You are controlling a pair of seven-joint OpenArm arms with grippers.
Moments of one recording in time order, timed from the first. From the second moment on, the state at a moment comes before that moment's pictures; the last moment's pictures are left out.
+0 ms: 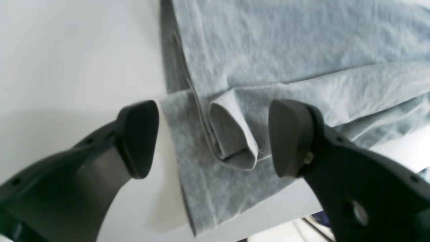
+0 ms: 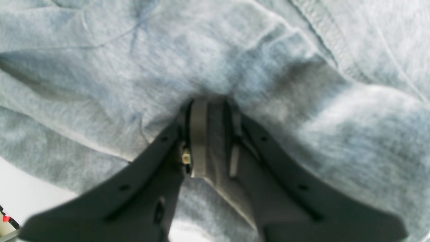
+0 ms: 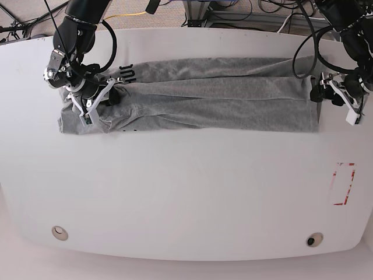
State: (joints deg) left arm 2.6 -19.7 -42.5 86.9 -46.7 -42.8 83.2; right arm -5.0 6.2 26.4 89.6 23.2 41.4 -62.6
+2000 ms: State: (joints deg) left arm 6.3 -19.0 -32.8 84.9 -49.9 -32.4 72.0; right arm -5.1 6.3 26.5 89.5 23.9 41.3 -62.4
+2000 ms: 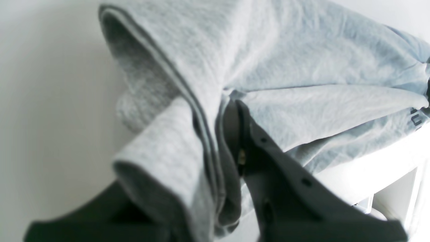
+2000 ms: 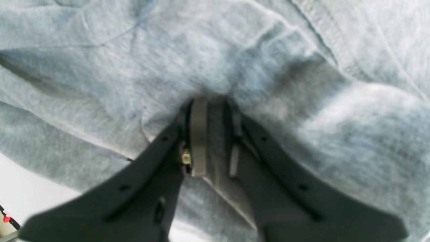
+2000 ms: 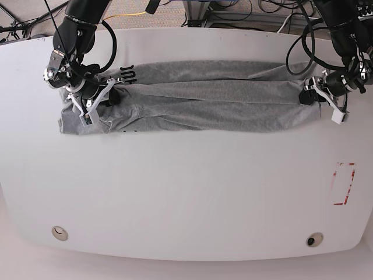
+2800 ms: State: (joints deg) left arm 11.1 -16.0 -18.1 108.4 -48.8 -32.2 72.6; right arm -5.0 6.2 26.4 89.5 23.5 41.4 -62.5
